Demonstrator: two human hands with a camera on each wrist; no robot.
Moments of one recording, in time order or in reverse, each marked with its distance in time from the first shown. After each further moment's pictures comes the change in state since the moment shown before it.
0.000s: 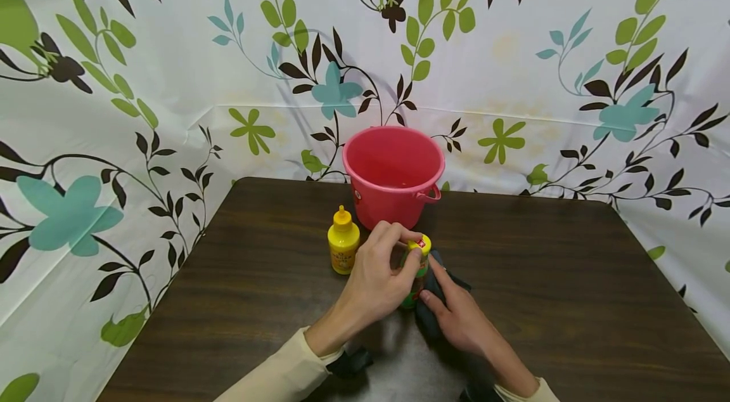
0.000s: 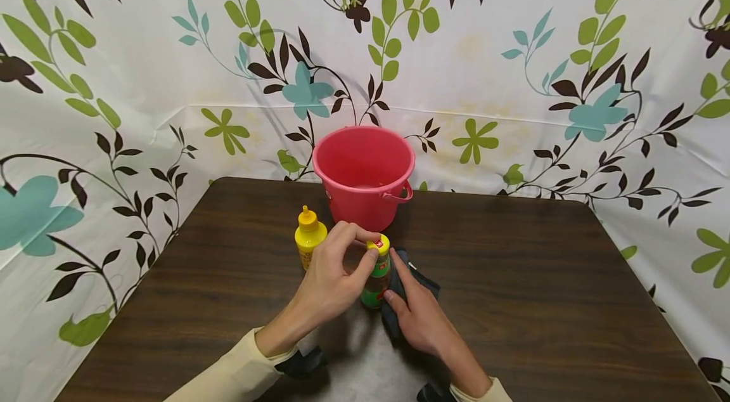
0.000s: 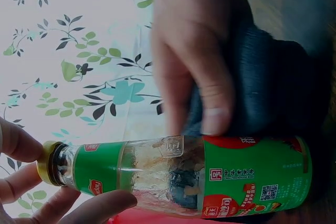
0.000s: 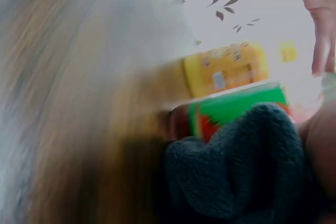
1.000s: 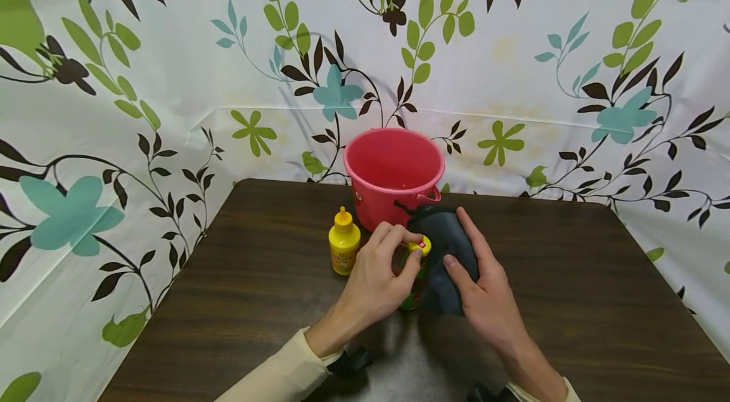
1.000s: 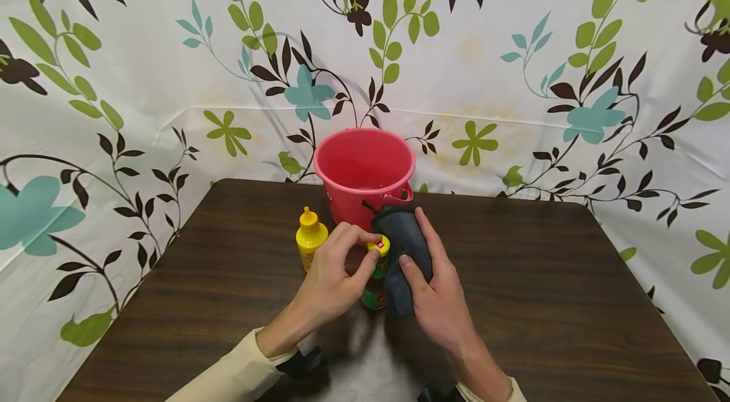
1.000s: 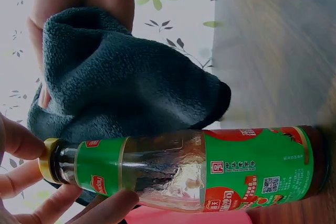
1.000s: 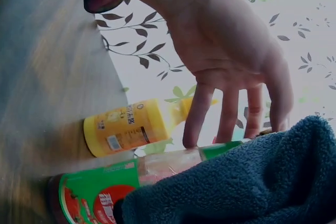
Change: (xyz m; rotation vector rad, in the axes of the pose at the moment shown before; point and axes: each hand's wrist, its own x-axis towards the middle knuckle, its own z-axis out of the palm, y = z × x) left_hand -0.003 -0.002 -0.001 0.091 0.014 0.058; right_hand -0.020 -0.064 -0.041 0.386 0.264 -0.127
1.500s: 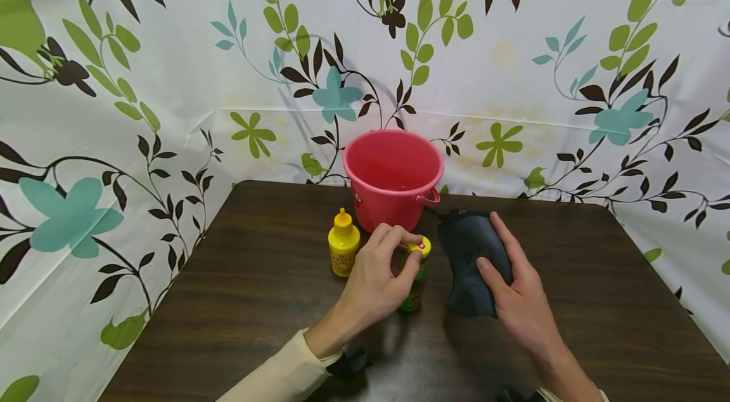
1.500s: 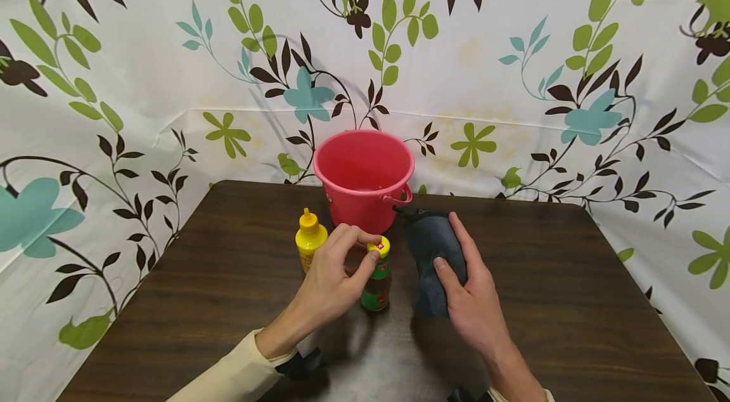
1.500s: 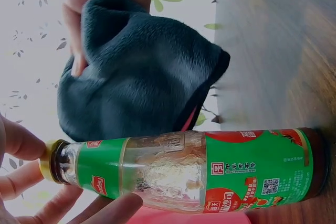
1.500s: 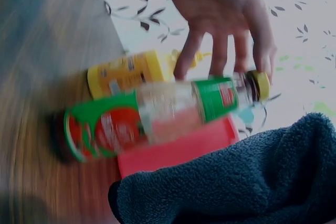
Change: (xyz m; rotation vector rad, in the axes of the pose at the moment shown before) left_hand 0.000 -0.001 -0.001 -0.047 -0.039 -0.060; right_hand -0.007 0.011 -0.041 -0.124 0.074 0.050
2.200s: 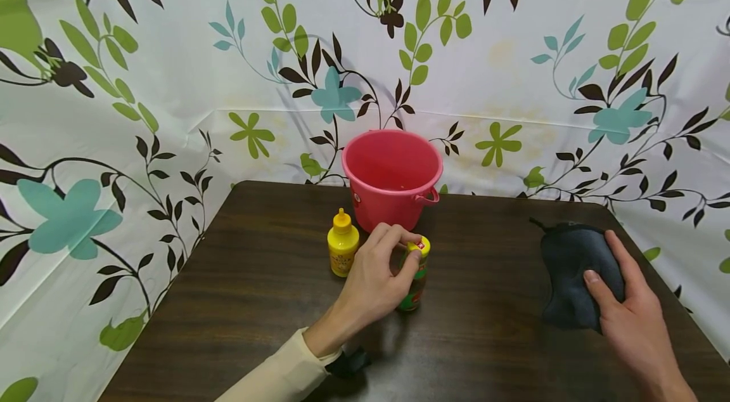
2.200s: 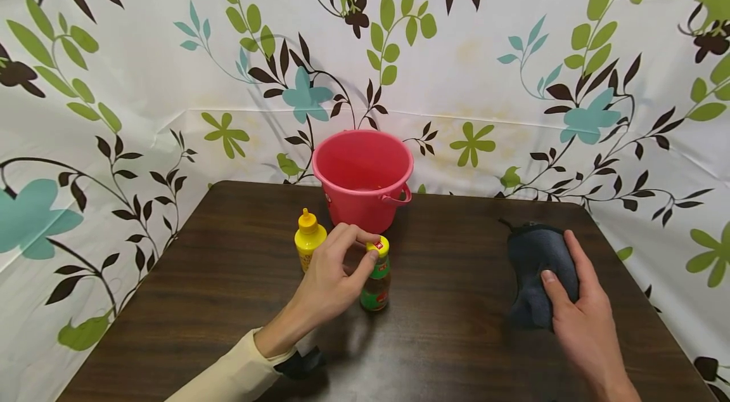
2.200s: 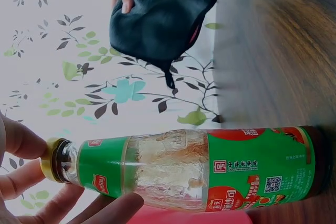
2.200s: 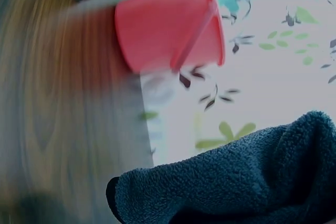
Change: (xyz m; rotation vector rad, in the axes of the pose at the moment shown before) left_hand 0.002 0.000 0.000 0.016 0.003 0.011; right_hand -0.014 0.056 -0.118 -0.328 0.240 0.272
